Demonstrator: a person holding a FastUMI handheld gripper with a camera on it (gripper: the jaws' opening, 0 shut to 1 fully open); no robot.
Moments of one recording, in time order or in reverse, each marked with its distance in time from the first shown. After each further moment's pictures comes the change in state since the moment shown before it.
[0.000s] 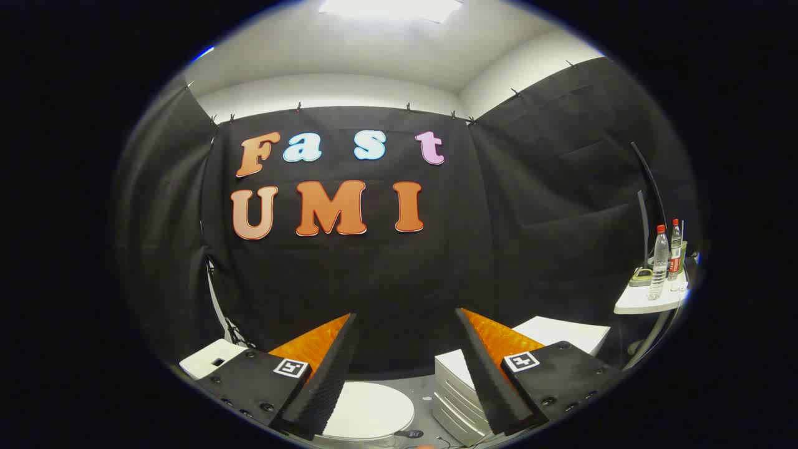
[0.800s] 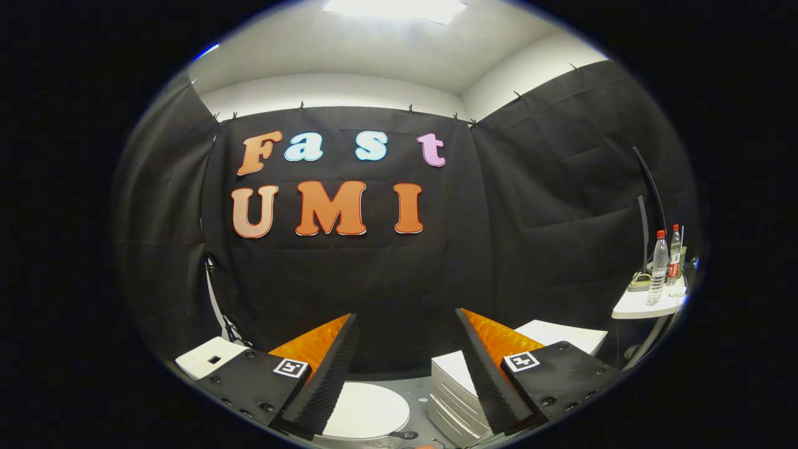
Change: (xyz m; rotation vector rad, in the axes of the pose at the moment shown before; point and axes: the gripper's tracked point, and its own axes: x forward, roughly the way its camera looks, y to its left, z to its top) arm 0.001 -0.002 0.003 -0.005 -0.010 0.006
